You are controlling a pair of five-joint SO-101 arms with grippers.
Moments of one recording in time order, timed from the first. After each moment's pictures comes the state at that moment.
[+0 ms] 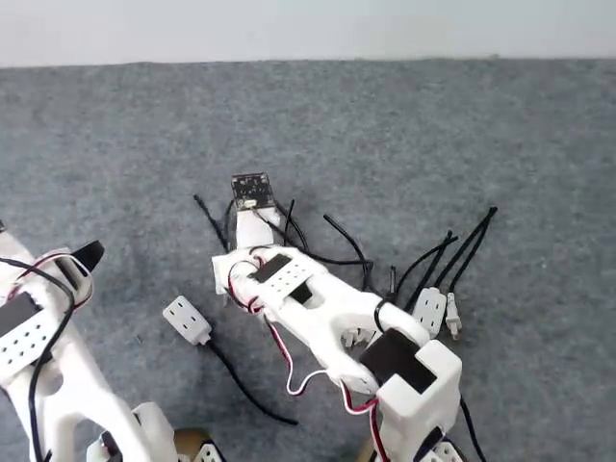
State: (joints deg) left arm -42.8 -34.3 51.7 49.9 7.7; right arm -46.6 16.0 25.1 24.8 -31.0
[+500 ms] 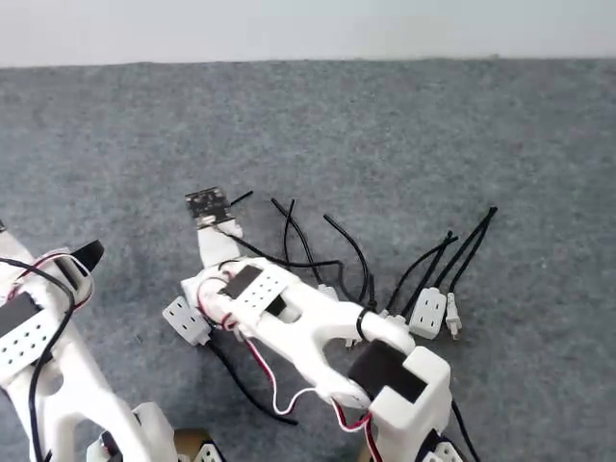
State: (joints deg) left arm -42.8 -34.3 51.7 49.9 7.7; right arm -53.8 16.1 19.6 32.3 -27.6
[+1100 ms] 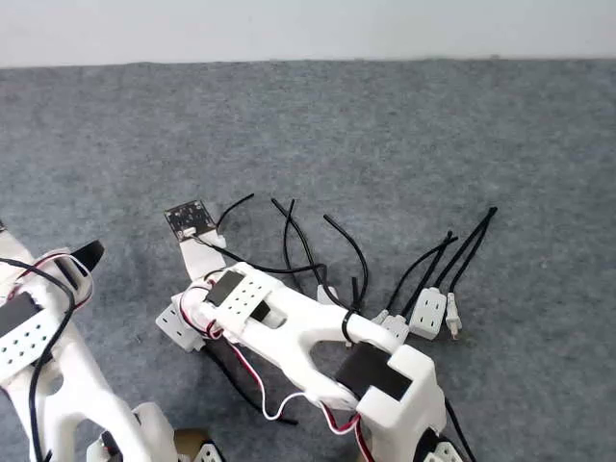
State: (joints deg) left arm -42.8 -34.3 51.7 49.9 7.7; right arm -57.0 20.1 14.6 39.0 -27.0
